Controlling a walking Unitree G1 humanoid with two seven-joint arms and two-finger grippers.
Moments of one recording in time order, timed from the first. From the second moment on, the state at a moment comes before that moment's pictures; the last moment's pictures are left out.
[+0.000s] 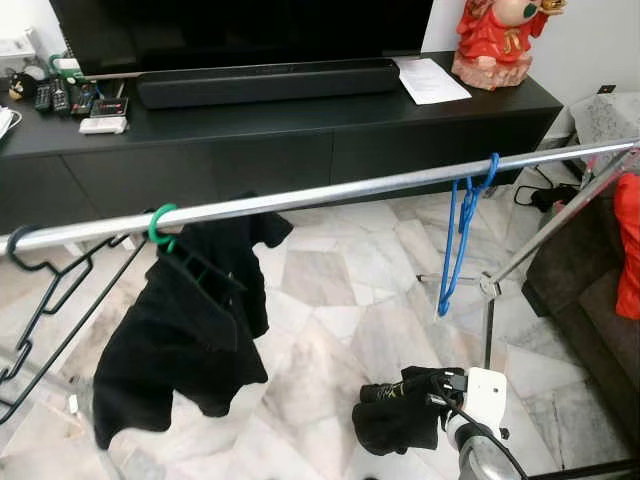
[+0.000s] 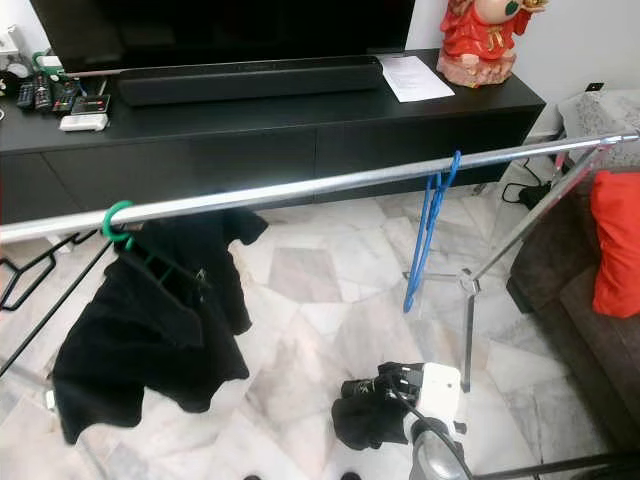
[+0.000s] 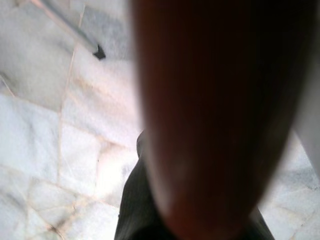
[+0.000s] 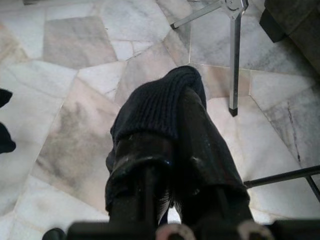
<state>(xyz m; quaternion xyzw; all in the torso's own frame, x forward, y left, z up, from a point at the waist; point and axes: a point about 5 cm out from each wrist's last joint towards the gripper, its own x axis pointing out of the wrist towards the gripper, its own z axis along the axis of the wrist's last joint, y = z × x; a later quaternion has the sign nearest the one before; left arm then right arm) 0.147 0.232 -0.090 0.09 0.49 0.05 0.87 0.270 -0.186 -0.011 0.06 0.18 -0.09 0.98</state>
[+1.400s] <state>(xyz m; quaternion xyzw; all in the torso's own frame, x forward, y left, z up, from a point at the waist) 0.156 0.226 -0.089 0.09 0.48 0.05 0.87 0.272 -0.182 -0.010 0.07 0.18 -0.09 0.98</state>
